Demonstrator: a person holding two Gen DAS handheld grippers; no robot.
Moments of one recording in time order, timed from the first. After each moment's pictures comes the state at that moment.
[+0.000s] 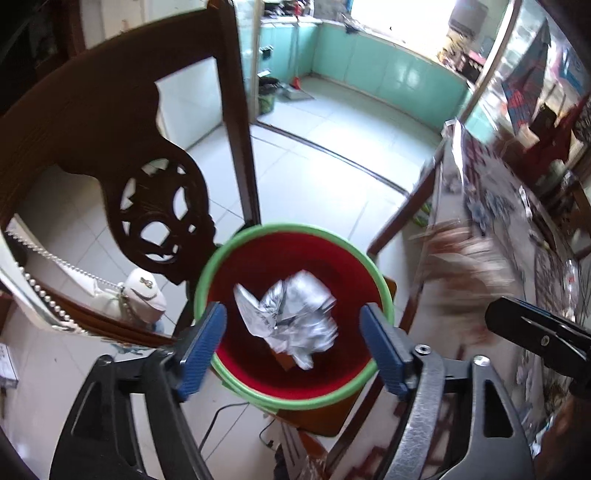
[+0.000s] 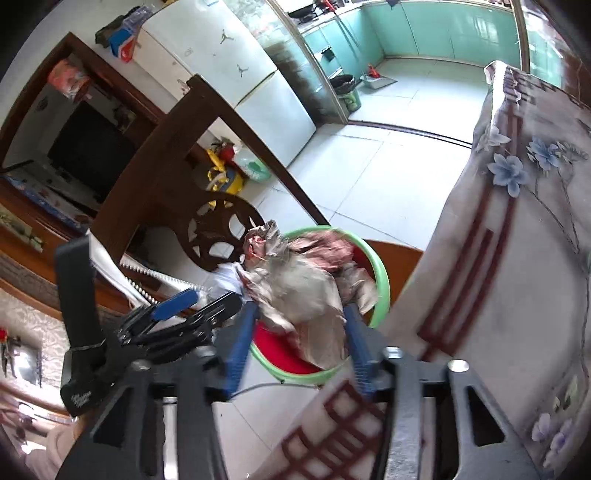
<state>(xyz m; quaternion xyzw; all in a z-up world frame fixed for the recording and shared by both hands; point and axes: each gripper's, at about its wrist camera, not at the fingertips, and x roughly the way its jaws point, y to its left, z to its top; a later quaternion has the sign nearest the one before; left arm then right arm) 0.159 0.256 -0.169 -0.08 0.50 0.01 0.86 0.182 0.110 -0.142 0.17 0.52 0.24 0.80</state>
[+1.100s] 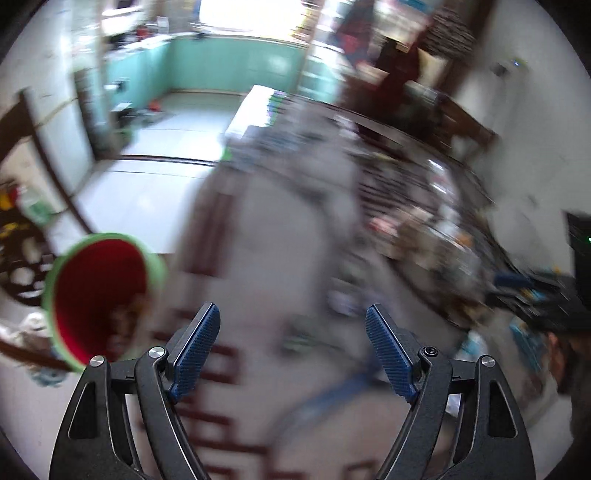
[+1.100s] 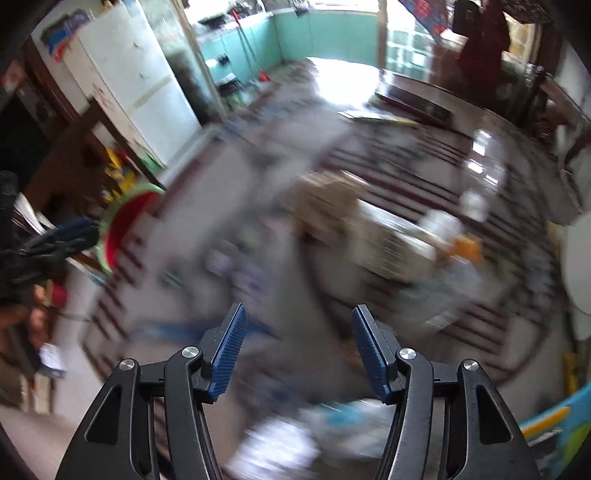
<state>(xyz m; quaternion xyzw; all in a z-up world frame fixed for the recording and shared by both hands) 0.061 0.040 -0.131 -0.01 0.49 -0.26 0.84 -0.007 -0.232 -0.124 0.05 0.58 0.05 0.81</state>
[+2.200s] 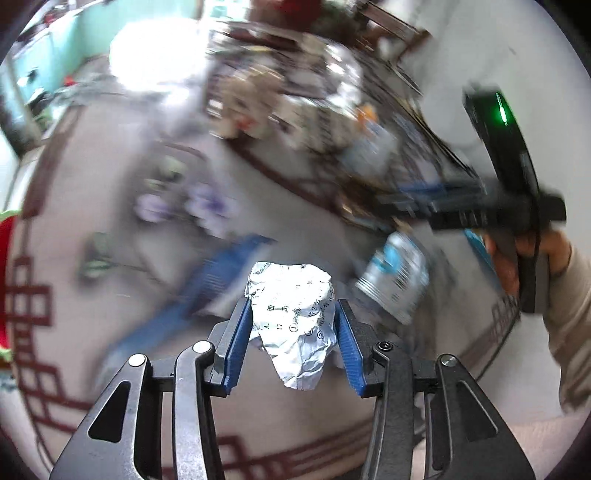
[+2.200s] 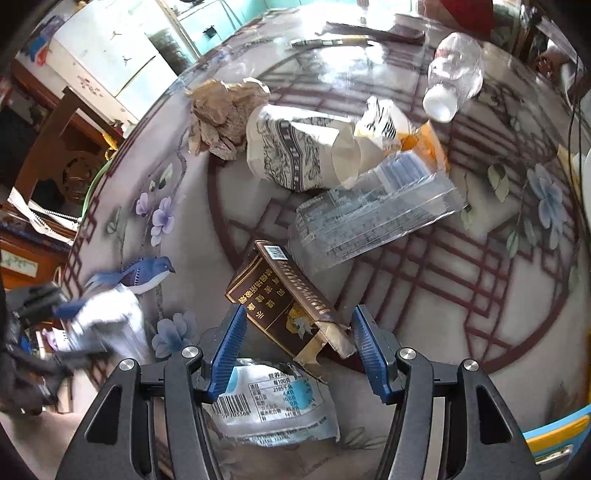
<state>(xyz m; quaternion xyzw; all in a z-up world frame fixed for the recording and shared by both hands) -0.006 -0.075 -0.172 0.05 0.57 -0.34 0.75 -0.016 -0.298 -0.192 0.10 0.63 0.08 0.77</state>
